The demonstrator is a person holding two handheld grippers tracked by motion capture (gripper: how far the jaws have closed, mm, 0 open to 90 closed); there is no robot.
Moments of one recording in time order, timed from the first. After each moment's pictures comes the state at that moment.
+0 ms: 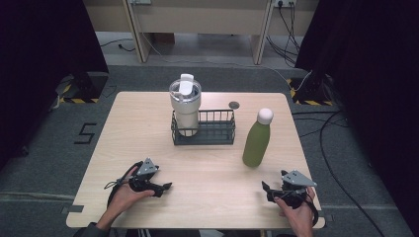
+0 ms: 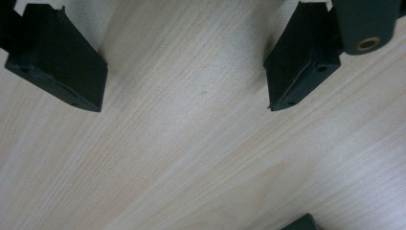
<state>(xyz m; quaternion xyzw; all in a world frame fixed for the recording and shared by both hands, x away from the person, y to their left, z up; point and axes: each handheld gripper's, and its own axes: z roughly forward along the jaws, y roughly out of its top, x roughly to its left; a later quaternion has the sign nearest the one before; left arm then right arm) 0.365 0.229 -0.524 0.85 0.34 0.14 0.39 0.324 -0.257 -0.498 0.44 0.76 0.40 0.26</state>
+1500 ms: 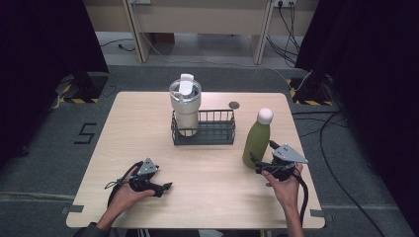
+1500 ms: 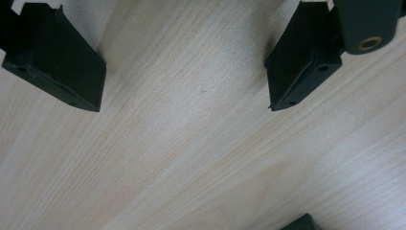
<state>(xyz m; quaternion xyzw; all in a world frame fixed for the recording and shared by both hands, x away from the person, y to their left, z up) 0.366 0.228 -0.524 0.85 0.34 0.14 0.39 0.383 -0.222 -0.457 0.38 0.73 0.48 0.31</state>
